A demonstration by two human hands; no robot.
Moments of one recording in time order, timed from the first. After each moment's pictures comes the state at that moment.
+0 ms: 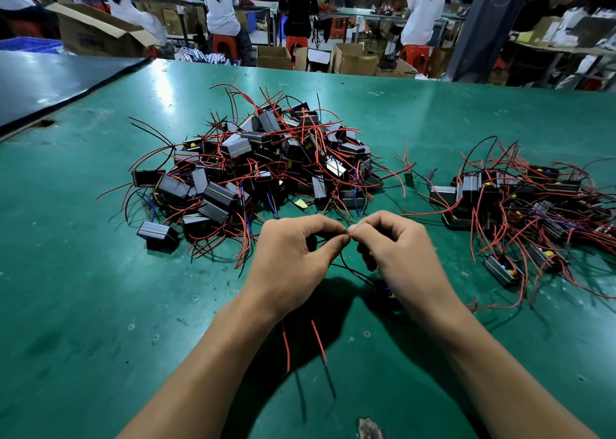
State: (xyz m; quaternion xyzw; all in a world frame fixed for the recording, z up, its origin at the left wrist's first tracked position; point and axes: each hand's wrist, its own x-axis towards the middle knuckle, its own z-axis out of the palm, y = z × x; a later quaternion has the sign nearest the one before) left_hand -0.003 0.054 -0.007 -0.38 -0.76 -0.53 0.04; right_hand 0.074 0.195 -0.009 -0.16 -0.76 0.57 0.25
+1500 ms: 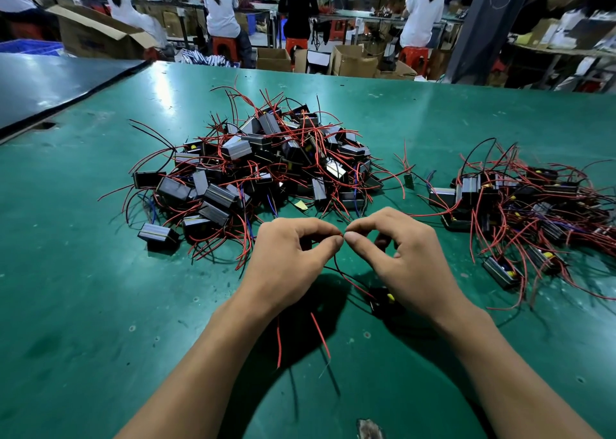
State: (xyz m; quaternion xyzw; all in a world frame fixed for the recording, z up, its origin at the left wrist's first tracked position) left_hand -0.008 0.050 -0.007 -0.33 -0.78 -0.53 -0.02; right_hand 0.080 0.210 -0.012 -0.02 -0.89 0.32 0.33
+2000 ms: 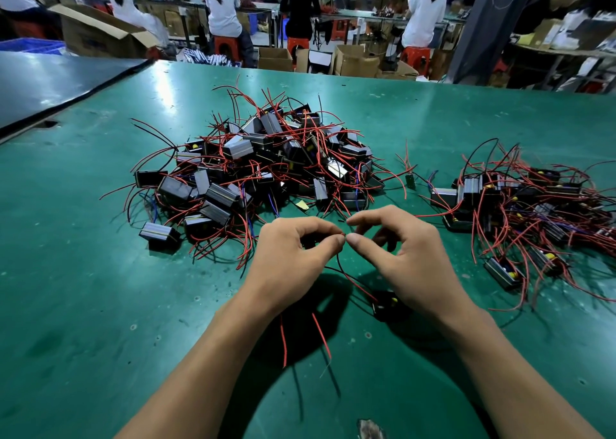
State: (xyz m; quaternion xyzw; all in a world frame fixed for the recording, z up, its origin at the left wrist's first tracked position) left_hand -0.008 0.053 -0.008 -0.32 -0.76 -0.56 -0.03; right_hand 0.079 0.210 -0.011 -0.04 -0.87 0.39 0.30
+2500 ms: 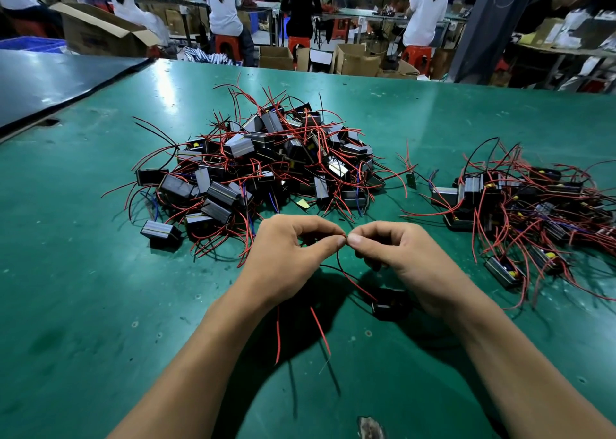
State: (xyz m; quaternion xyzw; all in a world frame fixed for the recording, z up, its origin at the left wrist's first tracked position) left_hand -0.013 0.048 -0.004 -0.34 -0.76 -0.55 -0.06; right_hand 0.077 0.215 -0.008 -0.11 -0.75 0.65 0.09
